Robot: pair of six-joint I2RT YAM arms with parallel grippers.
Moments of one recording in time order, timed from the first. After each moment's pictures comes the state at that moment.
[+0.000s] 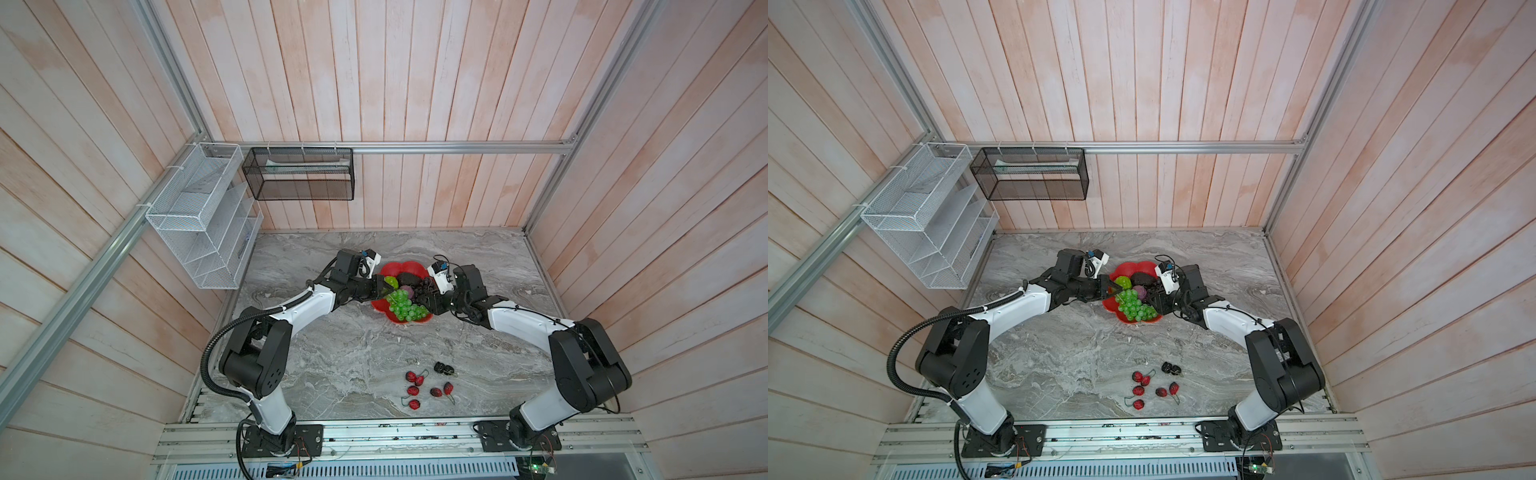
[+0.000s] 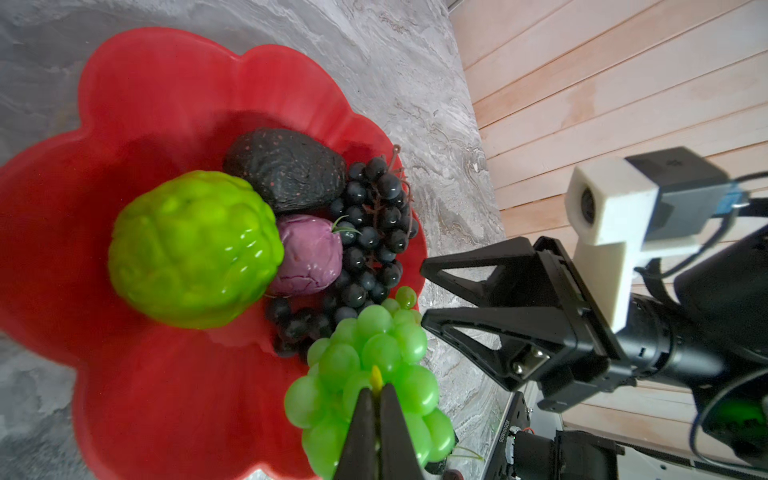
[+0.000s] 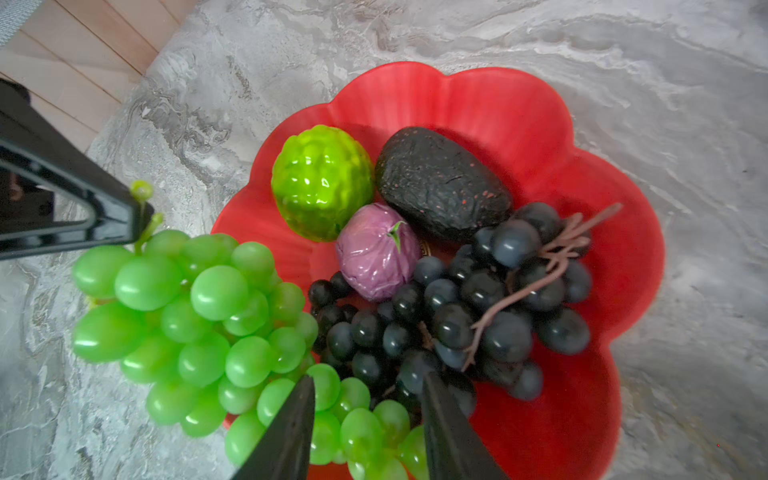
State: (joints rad) left arm -0.43 1.74 1.13 -0.11 0.63 -0.52; right arm 0.45 1.58 0.85 0.02 -0.37 0.14
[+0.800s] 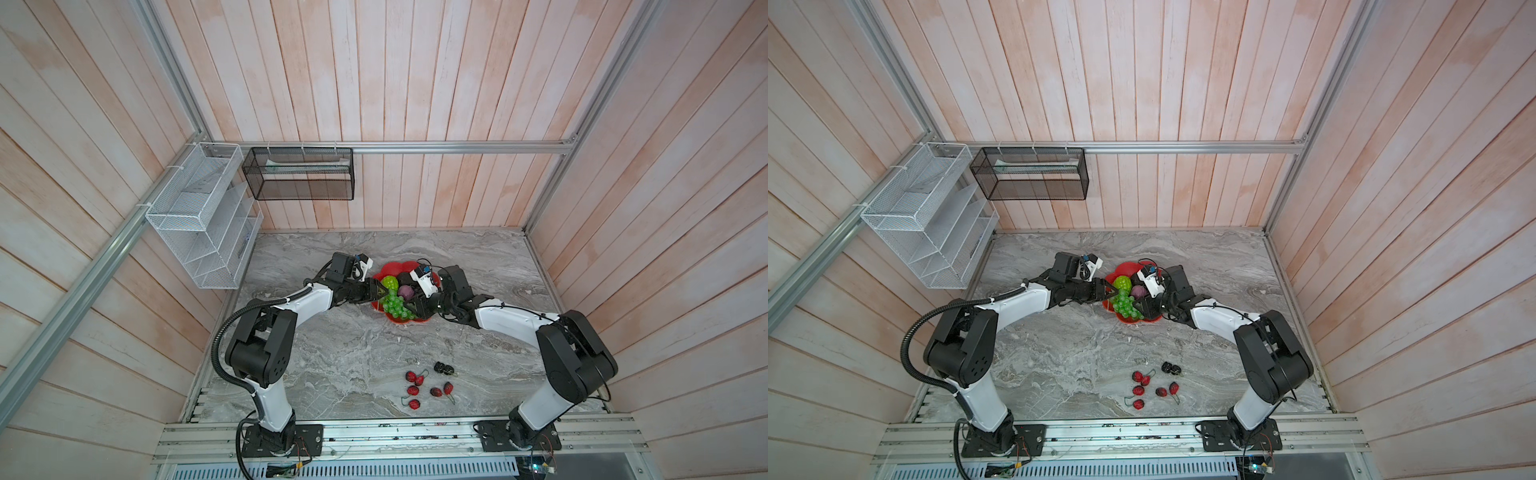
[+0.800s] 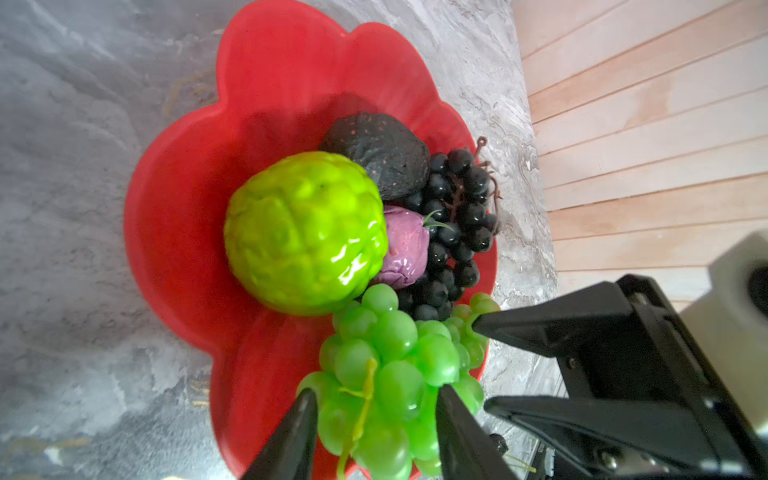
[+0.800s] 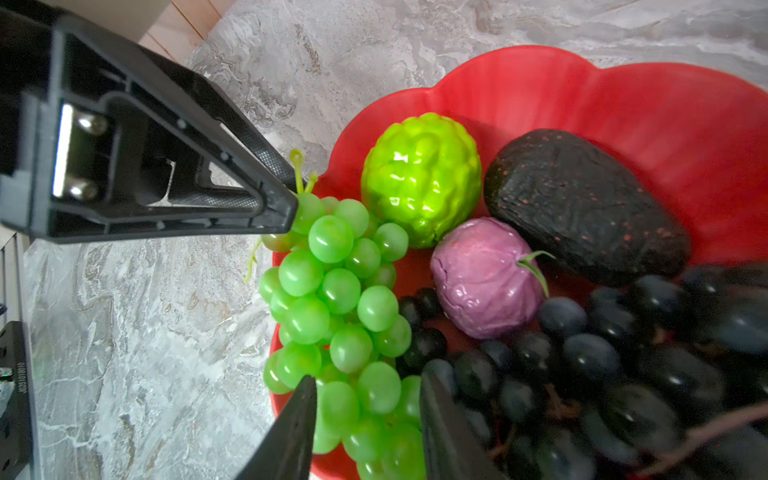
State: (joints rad) left arm -0.38 1.81 1.14 -0.16 0.58 -0.44; right arm 0.55 1.66 0.92 0.04 -0.43 0.12
